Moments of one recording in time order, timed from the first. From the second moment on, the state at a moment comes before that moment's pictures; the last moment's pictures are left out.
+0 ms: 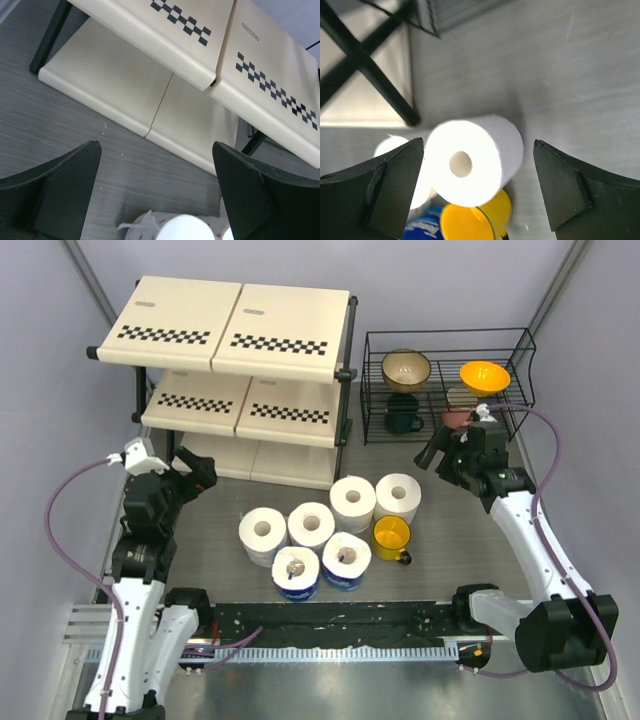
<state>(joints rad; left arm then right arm) -0.05 0.61 0.73 -0.35 -0.10 -0.53 0.09 1.08 0.93 -0.50 -0.07 0.53</state>
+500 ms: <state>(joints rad) -0.05 0.58 0.77 -0.46 -0.06 -0.49 0.15 1.15 0.92 -0.67 -0.08 0.47</state>
